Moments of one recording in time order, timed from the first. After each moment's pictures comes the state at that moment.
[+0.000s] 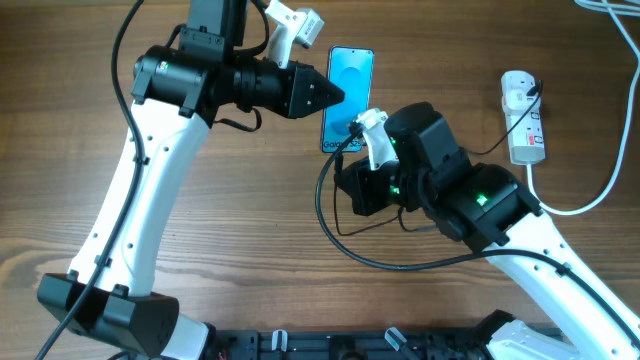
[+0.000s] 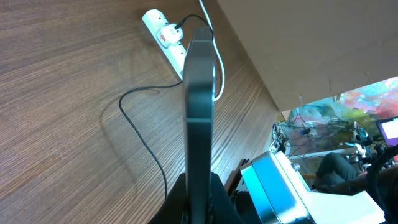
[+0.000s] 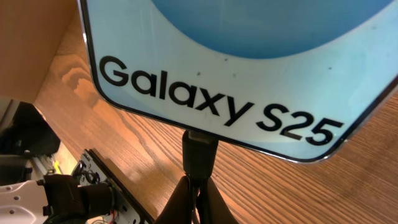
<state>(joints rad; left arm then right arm) -0.31 1.67 1.79 -1.04 0.87 -0.07 0.64 1.27 1.22 -0.78 -0.34 0.36</state>
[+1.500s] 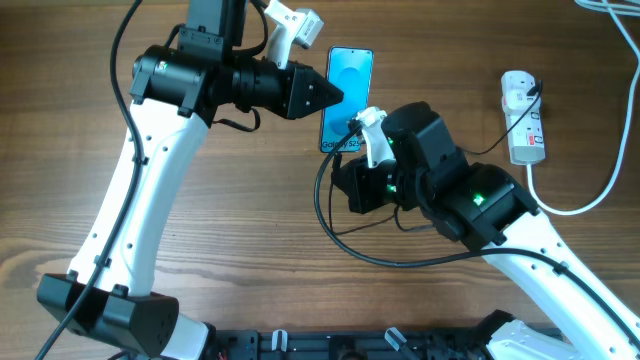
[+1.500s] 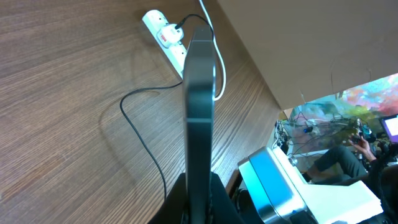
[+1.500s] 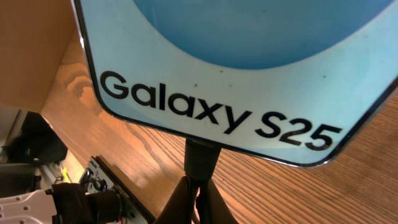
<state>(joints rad) -0.31 1.67 1.79 -1.05 0.87 -0.04 0.65 1.28 1.21 -0.75 -0.33 0.42</state>
